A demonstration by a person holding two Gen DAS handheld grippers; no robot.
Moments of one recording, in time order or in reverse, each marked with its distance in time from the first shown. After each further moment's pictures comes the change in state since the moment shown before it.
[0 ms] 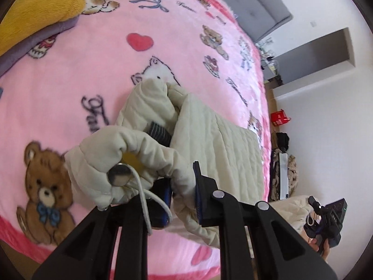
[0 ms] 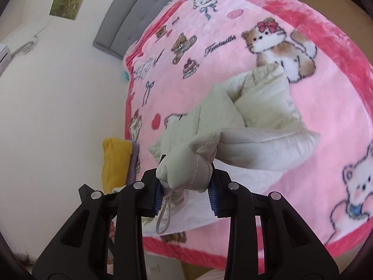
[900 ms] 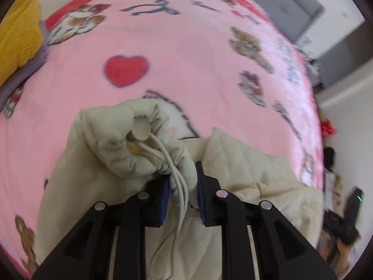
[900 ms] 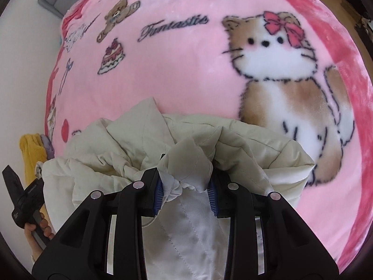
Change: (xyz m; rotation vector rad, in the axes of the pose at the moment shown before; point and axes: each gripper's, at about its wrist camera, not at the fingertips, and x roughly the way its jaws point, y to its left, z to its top) left arm 0.145 -0.032 0.127 0.052 -0.059 0.245; right arm 0.222 -0.071 0.150 -0.101 0.278 -0.368
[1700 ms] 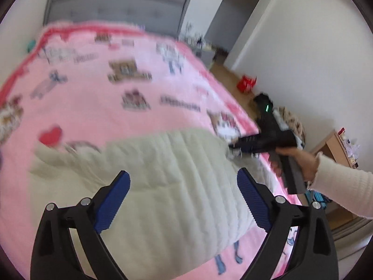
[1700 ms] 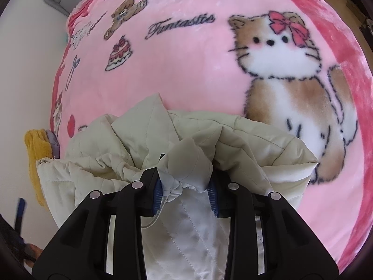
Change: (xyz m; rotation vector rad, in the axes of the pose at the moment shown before) left arm -0.085 -0.096 -0.091 0.558 -0.085 -0.307; right arm -0.006 0.002 -0.006 -0.020 -0.004 0.031
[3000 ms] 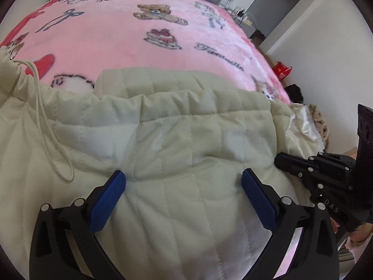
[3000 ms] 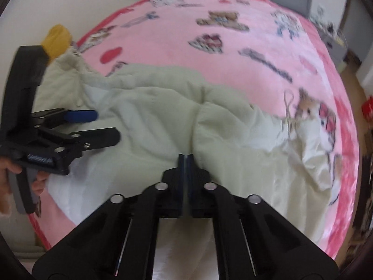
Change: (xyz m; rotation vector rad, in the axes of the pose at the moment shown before) left arm 0.122 0.040 -0.041 -0.192 0.127 0.138; right arm 0.011 0.085 -0.092 -0.623 -0.111 -0.131
